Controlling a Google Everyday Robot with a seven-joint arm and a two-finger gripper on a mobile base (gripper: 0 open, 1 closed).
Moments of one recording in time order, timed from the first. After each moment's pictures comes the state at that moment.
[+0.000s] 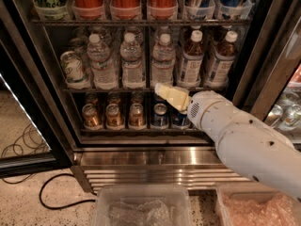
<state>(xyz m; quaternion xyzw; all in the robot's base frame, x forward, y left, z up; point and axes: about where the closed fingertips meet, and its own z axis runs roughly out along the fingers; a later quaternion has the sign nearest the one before) 0.561 -0.112 0.860 0.02 0.80 0.19 0.58</state>
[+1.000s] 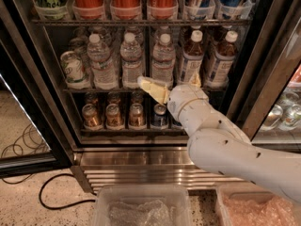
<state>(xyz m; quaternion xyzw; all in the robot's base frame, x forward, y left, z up) 0.604 -0.067 0.878 -0.07 0.70 0.16 0.69</state>
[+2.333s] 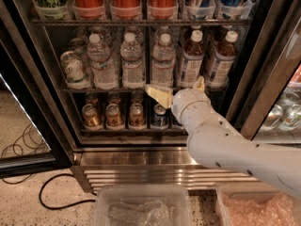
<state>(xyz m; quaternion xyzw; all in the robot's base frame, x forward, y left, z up) 0.615 -0.089 0.846 -0.08 0.74 0.08 0.67</state>
